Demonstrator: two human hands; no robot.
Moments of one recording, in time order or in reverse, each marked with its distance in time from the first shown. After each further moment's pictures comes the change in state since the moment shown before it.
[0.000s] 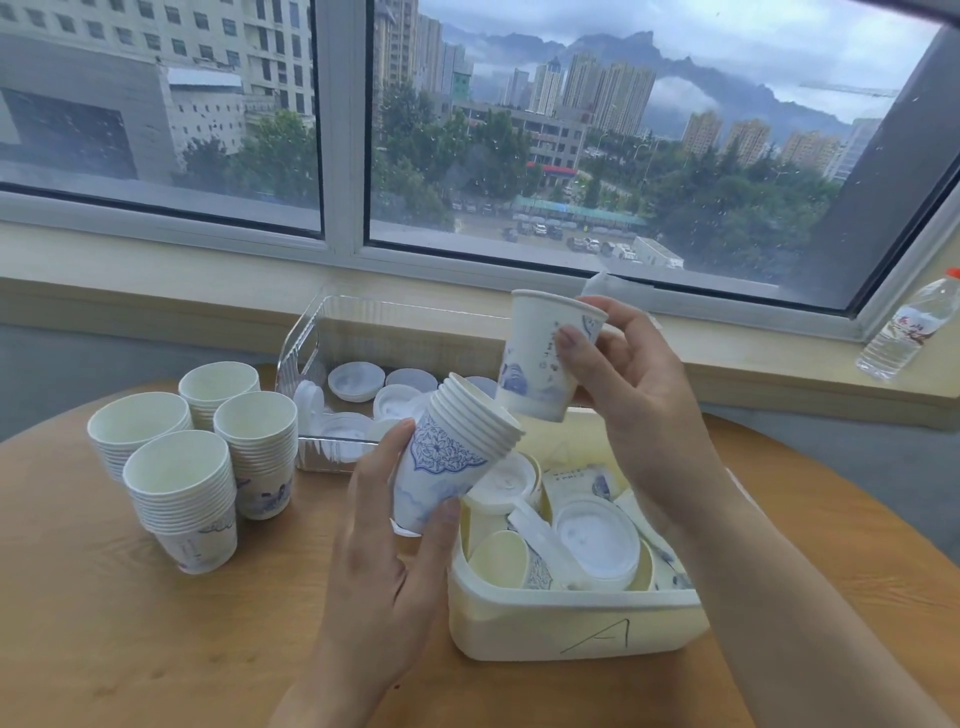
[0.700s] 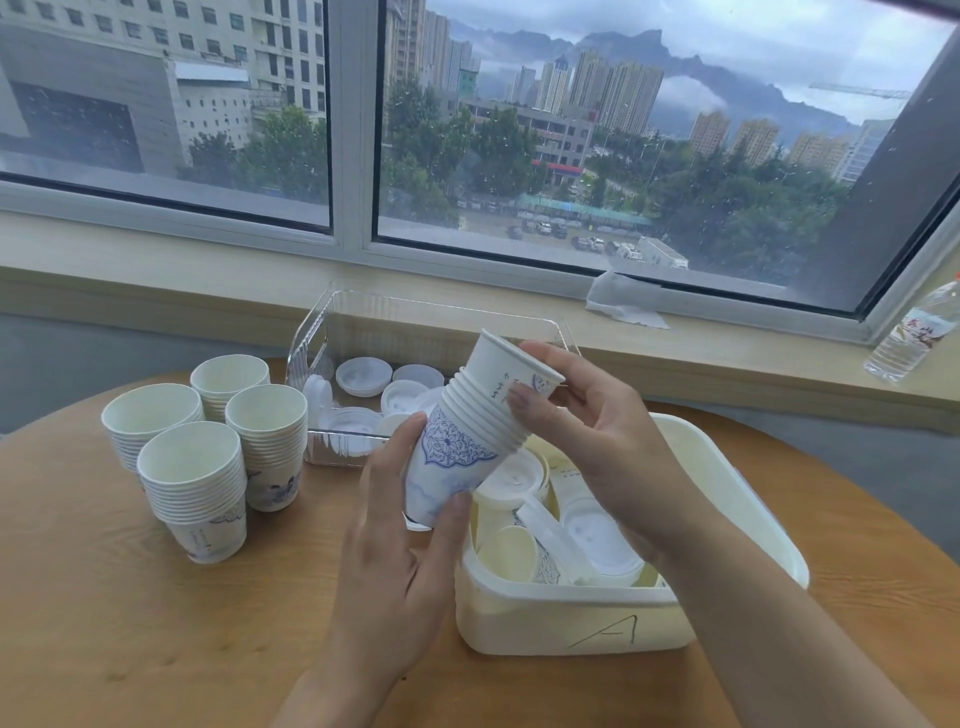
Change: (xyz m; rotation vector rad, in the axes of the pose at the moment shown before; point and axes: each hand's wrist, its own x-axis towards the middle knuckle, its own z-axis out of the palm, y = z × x) left_hand 0.000 0.001 -0.001 -0.007 -0.006 -0.021; right_hand -0.015 0.011 0.011 -0.124 -0.236 0.078
